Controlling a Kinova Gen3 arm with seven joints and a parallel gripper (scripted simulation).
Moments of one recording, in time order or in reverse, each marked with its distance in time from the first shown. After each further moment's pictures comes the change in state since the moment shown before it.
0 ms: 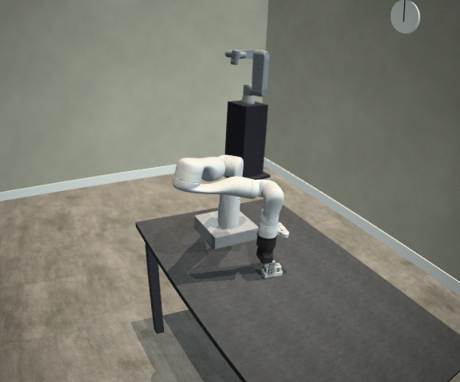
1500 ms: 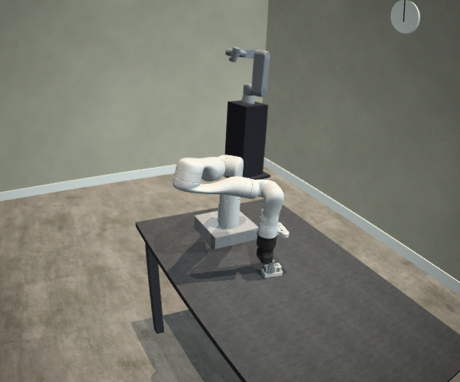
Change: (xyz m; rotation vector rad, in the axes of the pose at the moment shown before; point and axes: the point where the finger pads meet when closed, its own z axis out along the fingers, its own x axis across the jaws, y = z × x) arm 0.000 0.000 0.000 0.000 0.000 0.000
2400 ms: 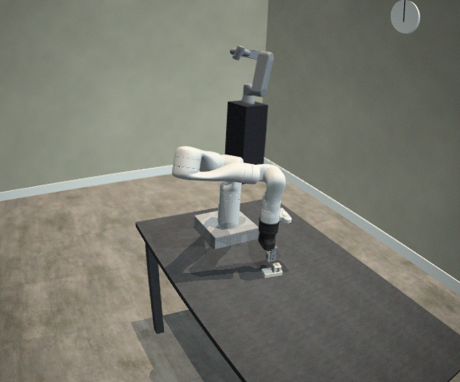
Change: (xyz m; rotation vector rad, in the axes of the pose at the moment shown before) arm -0.008 -0.005 -0.061 0.009 -0.023 -0.011
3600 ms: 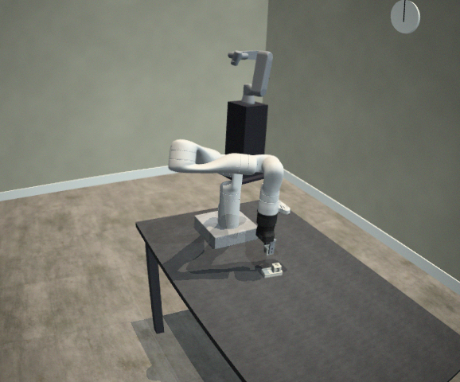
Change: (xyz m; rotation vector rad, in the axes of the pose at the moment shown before) arm 0.008 0.016 -0.039 -0.016 0.026 -0.132
